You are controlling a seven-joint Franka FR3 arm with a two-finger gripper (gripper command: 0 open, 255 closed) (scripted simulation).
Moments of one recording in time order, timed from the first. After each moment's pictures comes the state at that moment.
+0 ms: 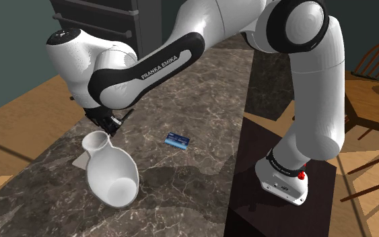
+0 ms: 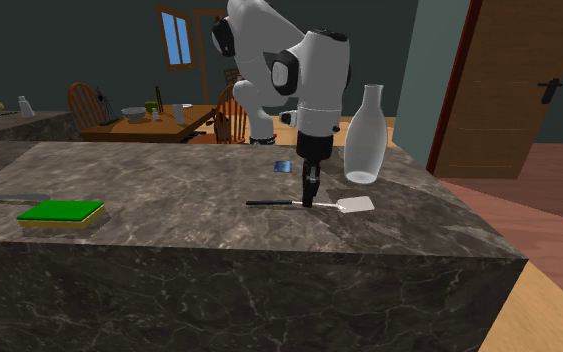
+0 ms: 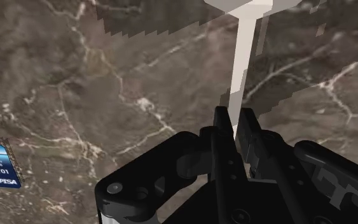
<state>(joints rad) 0.05 0.60 0.70 -1.60 -0.49 2.01 2.15</state>
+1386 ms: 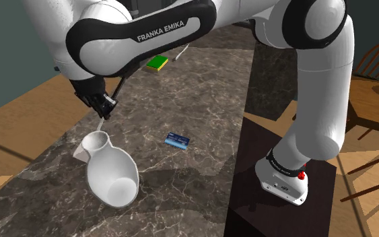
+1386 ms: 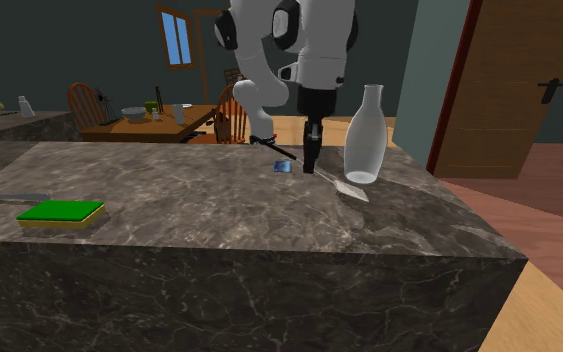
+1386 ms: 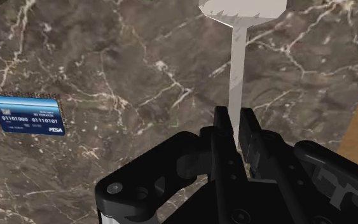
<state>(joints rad) 0.04 0.53 0.74 -1.48 -0.42 1.84 2.10</state>
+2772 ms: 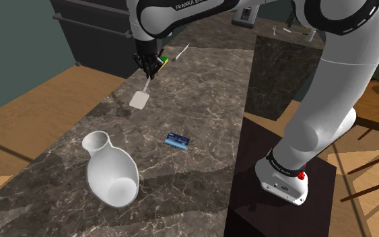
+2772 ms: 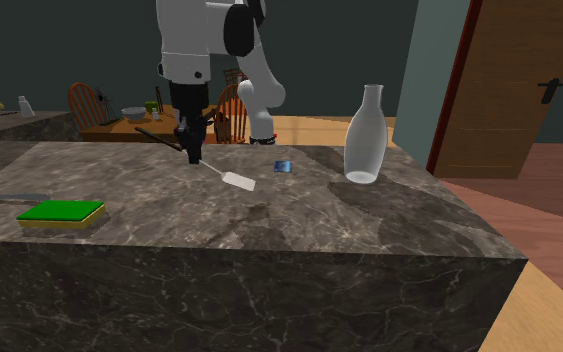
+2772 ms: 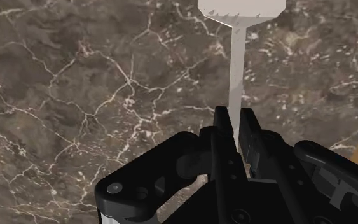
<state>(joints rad) -0.39 0.31 0.69 -1.74 -0.28 1.97 1.65</state>
